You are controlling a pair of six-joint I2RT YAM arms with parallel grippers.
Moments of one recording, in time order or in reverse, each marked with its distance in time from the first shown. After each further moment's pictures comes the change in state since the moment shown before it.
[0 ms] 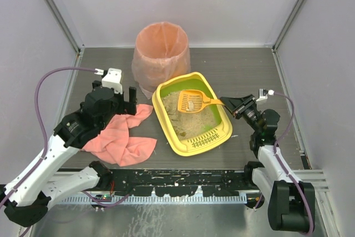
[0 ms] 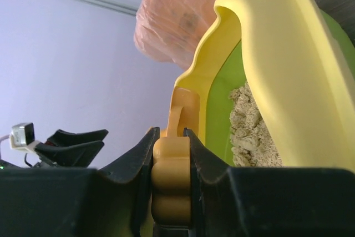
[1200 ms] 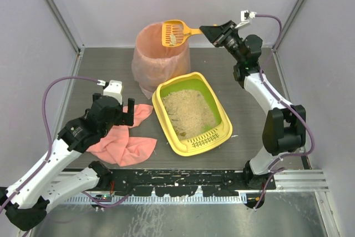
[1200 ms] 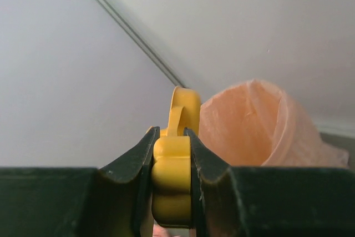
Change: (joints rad) left arm 0.000 -0.073 -0.137 -0.115 -0.040 -0.080; right arm 0.248 0.753 1.064 -0.025 0.192 -0.313
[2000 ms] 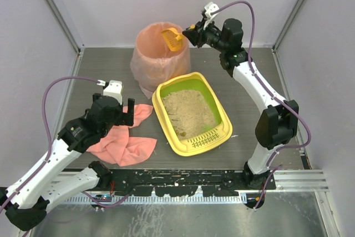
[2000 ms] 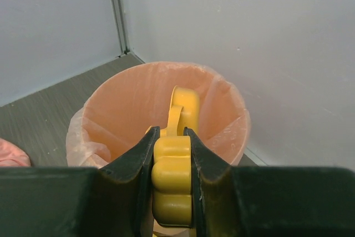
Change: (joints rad) left arm 0.001 0.000 0.000 -0.001 0.004 0.001; right arm 0.148 0.134 0.365 -0.502 -0.076 -0.977
